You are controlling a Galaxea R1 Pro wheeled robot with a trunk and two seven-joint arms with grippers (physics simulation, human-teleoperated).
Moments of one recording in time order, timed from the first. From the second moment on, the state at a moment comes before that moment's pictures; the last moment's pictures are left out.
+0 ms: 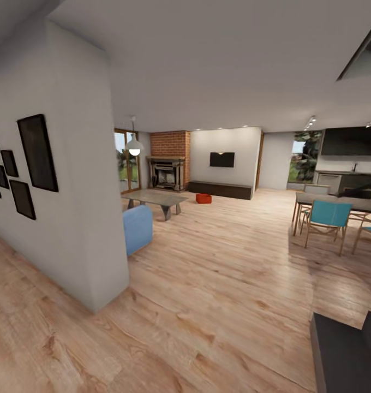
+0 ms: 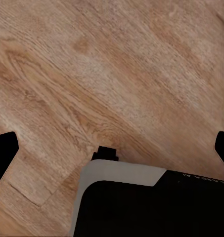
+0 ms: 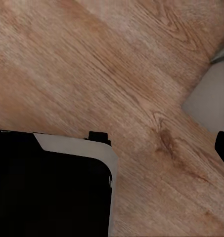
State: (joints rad) left arm -0.20 0.01 -0.26 0.00 0.45 -0.10 0.06; right arm -0.12 -0.03 0.05 0.02 0.08 -0.20 -0.02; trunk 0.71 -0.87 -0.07
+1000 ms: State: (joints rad) left arm -0.20 0.01 -0.26 0.00 0.45 -0.10 0.06; right arm -0.12 -0.04 0.05 0.02 0.08 -0.20 -0.02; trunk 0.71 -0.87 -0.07
